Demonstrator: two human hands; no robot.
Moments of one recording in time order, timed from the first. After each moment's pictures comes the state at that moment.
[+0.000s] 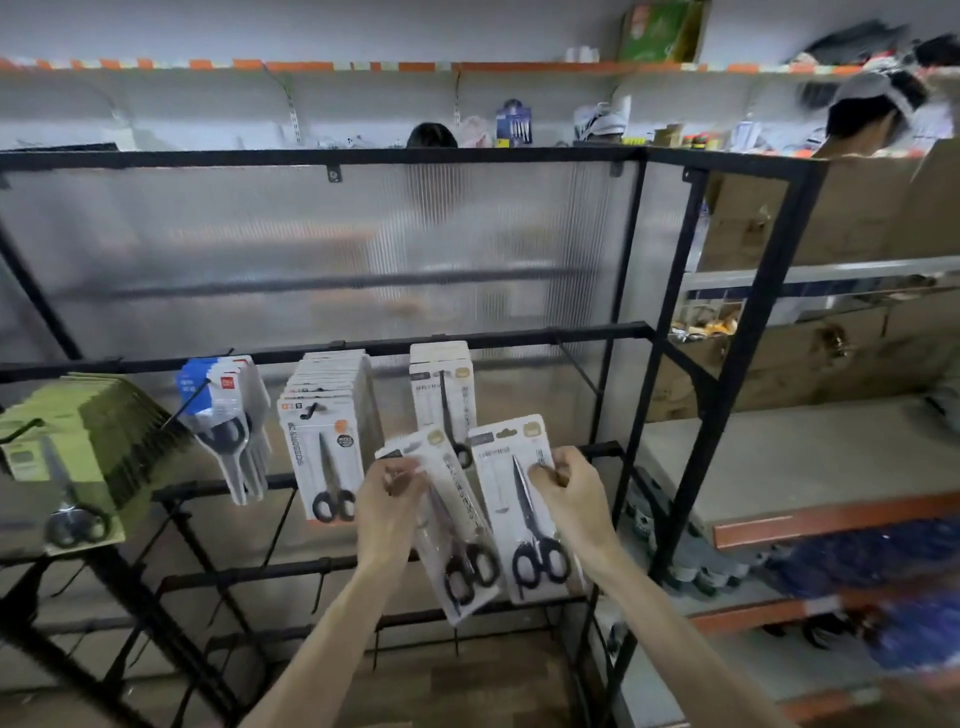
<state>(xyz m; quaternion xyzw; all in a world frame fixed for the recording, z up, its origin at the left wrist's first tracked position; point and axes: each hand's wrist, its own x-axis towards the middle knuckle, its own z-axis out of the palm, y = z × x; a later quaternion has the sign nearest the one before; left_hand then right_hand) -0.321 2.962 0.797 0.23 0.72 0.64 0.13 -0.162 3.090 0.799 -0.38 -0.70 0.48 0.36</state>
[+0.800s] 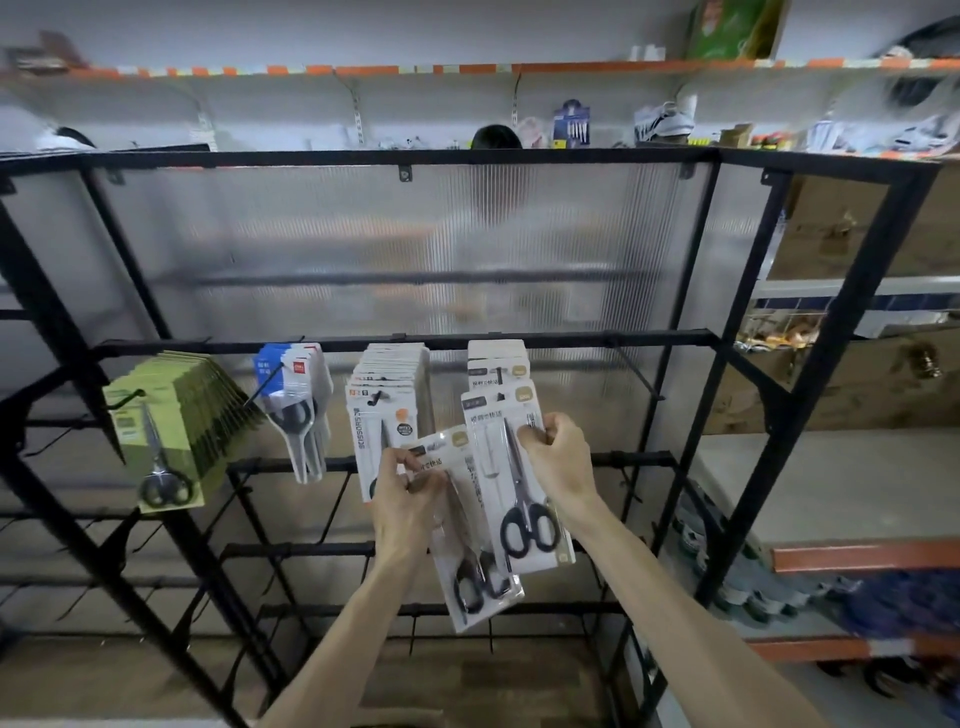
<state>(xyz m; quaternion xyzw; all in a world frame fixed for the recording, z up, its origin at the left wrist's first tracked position) -0.337 2.926 0.803 0.19 0.72 0.66 0.11 -0.238 3.068 0.833 -0.36 -0.69 0.52 0.35</state>
